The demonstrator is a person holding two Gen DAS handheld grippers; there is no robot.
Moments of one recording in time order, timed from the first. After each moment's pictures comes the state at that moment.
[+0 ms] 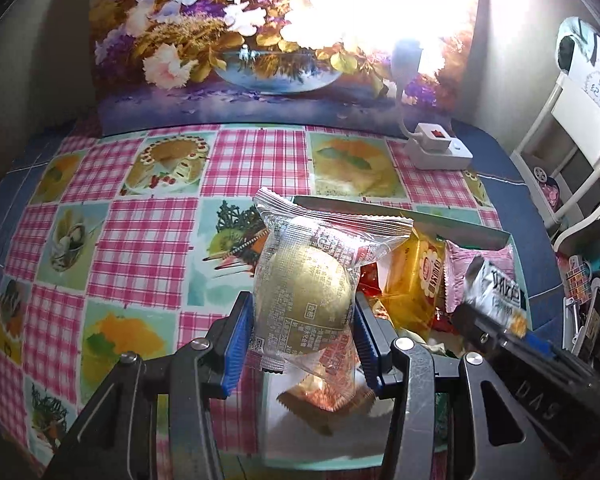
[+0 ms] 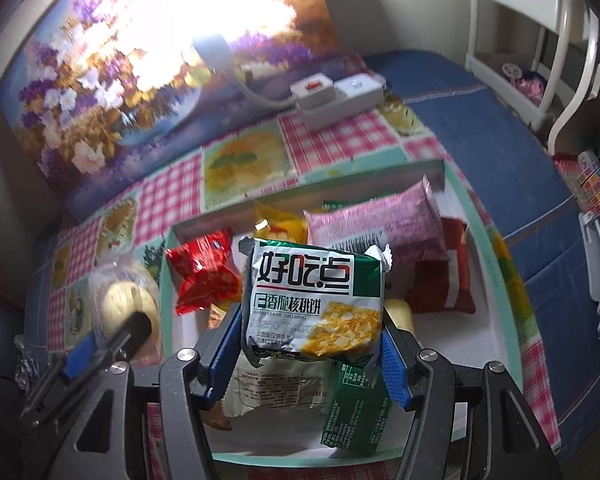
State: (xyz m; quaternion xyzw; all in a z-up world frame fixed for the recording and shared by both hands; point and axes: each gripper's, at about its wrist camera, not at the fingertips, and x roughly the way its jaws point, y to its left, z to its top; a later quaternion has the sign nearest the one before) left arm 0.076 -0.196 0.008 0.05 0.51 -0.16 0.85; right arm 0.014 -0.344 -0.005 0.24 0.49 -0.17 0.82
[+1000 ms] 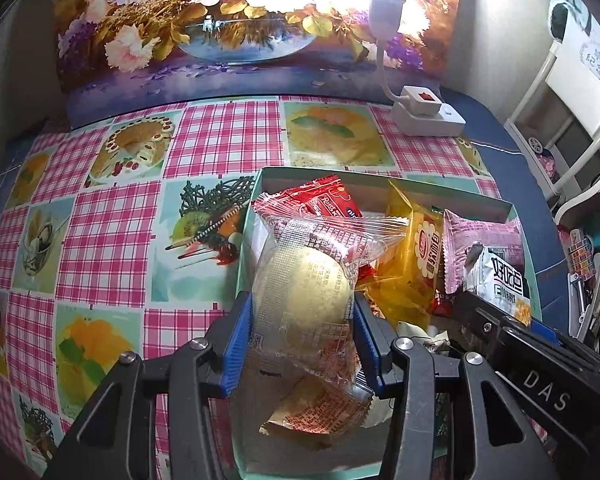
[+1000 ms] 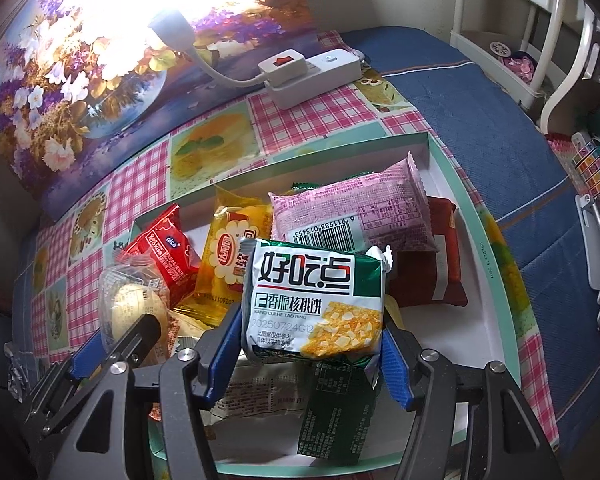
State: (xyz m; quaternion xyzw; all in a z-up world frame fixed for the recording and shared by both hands) left arm 0.080 -0.215 -0.018 0.07 0.53 -0.19 0.82; right arm 0.018 -0.353 -0.020 0.25 0.51 -0.20 0.80
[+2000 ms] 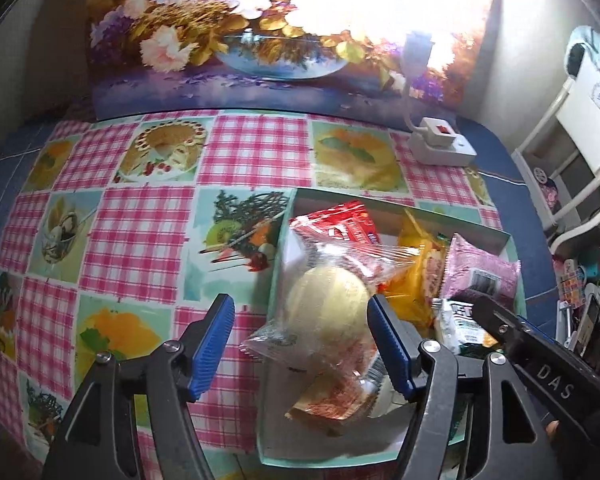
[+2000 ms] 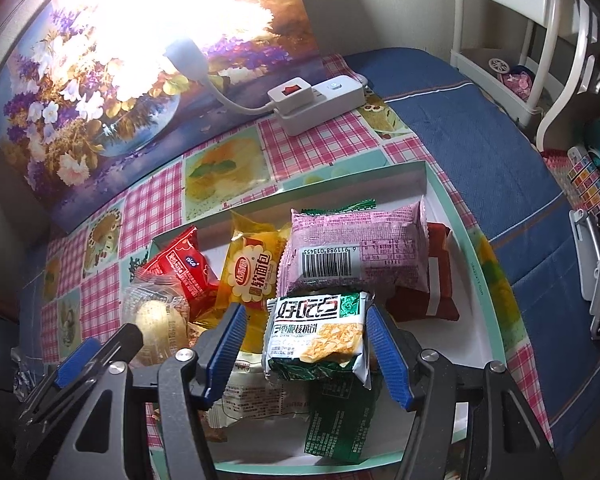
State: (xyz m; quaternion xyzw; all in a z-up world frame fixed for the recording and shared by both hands) left arm 0.086 -0.191 0.006 0.03 0.53 -0.15 0.83; right arm 0.014 -0.355 0.000 0.25 0.49 -0.19 0.81
